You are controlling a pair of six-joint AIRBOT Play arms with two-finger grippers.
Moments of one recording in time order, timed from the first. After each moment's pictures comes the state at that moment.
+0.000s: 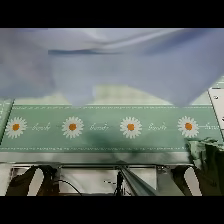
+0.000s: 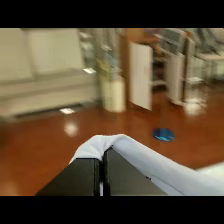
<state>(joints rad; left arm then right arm) 0.39 -0.62 1.81 0.81 -1.15 -1.24 -0.58 -0.68 1.66 -0.47 1.13 1.20</state>
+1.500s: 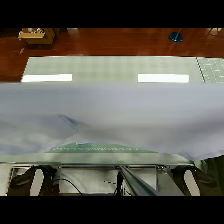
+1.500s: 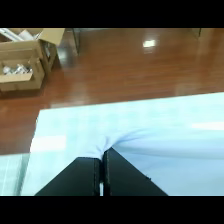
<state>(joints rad) 0.37 -0.47 1.89 1.22 -1.65 -1.39 -0.31 -0.55 1.86 -1.46 1.72 1.43</state>
